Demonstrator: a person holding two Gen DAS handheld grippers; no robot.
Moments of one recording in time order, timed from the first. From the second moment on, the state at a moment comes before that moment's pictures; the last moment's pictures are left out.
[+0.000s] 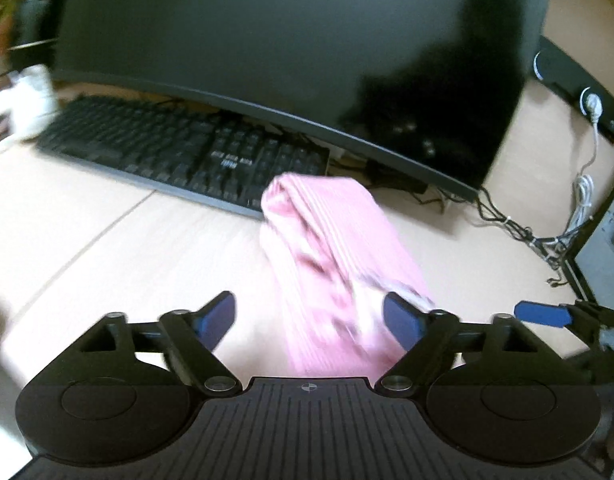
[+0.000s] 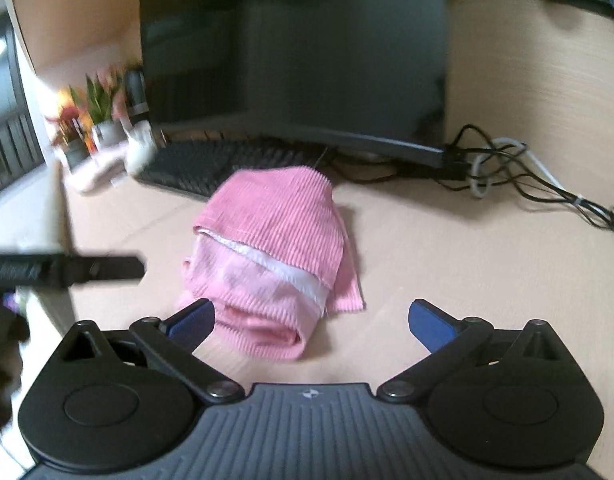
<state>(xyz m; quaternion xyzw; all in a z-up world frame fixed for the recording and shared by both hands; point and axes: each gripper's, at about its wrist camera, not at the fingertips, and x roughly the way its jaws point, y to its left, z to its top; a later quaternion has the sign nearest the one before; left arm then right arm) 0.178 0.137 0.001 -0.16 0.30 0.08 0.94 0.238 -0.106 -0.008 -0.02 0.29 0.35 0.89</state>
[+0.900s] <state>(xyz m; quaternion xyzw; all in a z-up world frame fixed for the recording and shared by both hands) 0.082 0.036 -0.001 -0.10 0.29 0.20 0.93 0.170 -0.151 -0.009 -0.04 0.22 0.33 0.92</state>
